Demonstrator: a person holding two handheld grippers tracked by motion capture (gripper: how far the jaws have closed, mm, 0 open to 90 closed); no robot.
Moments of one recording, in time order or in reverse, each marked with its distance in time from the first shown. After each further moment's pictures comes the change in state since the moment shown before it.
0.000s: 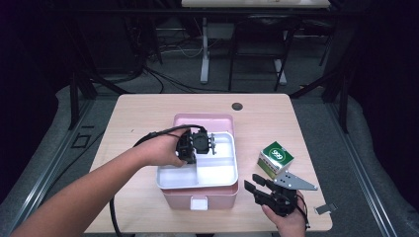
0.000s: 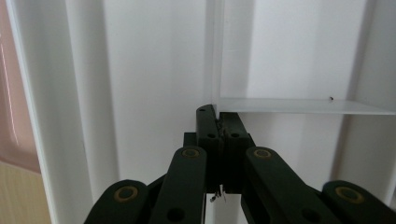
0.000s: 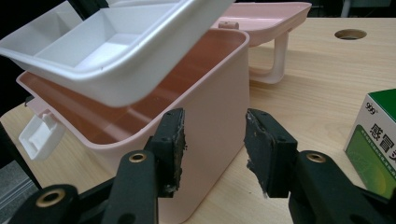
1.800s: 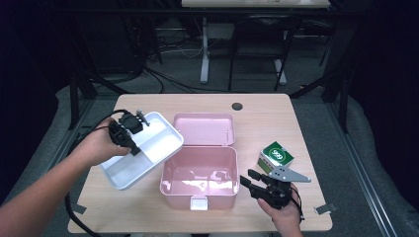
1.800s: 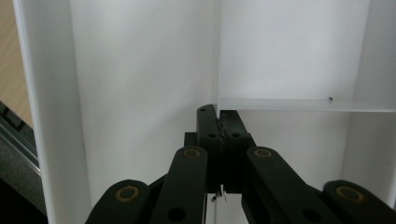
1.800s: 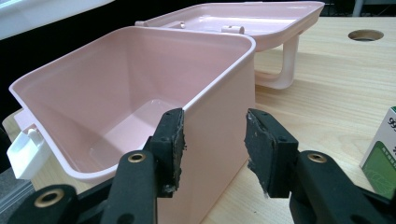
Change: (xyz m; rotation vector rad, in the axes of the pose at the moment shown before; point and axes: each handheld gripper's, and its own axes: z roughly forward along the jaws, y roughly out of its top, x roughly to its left) left arm 0.031 -0.162 -0.028 -0.013 -0.009 -0.703; right arm -0.005 0.007 0.019 -0.002 0.034 0.009
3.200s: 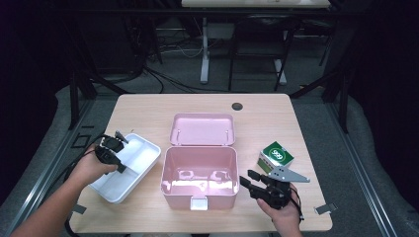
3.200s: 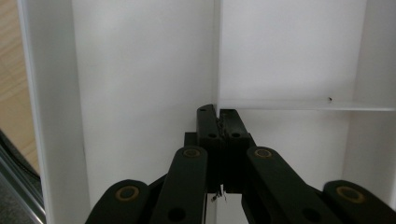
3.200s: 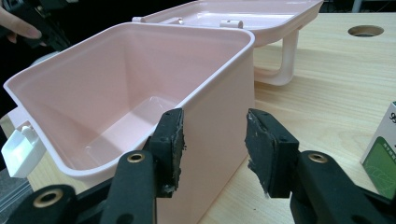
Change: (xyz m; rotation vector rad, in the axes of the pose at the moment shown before) left arm 0.052 -0.062 0.116 0.018 -0.068 -0.244; right arm 0.000 -0.003 0.003 -0.002 -0.002 0.008
